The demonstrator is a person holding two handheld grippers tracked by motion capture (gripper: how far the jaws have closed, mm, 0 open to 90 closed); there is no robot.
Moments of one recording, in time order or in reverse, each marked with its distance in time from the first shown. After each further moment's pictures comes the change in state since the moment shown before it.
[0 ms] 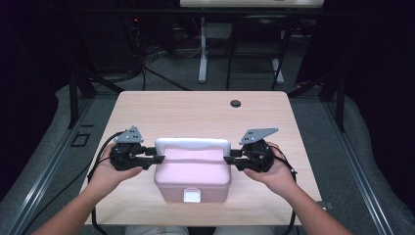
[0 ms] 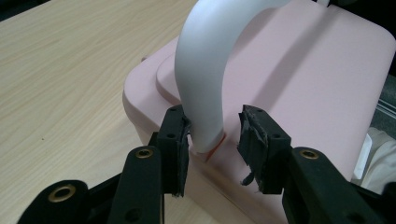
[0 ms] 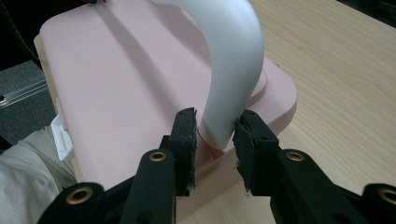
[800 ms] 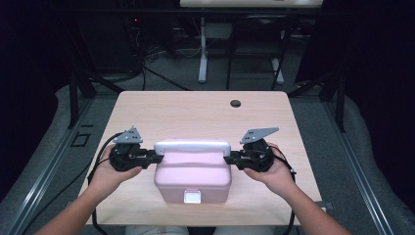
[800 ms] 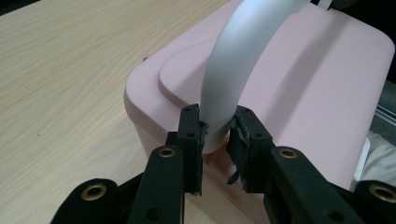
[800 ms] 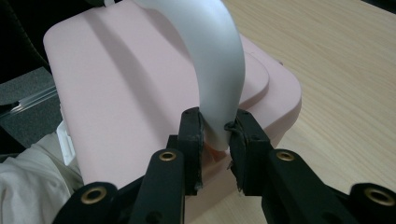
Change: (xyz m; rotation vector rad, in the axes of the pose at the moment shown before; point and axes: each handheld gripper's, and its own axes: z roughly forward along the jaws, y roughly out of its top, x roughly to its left) left arm -0.002 -0.003 -0.003 -0.008 -0.007 -0.025; right arm -0.003 -0.002 0.001 -0.005 0.034 0.034
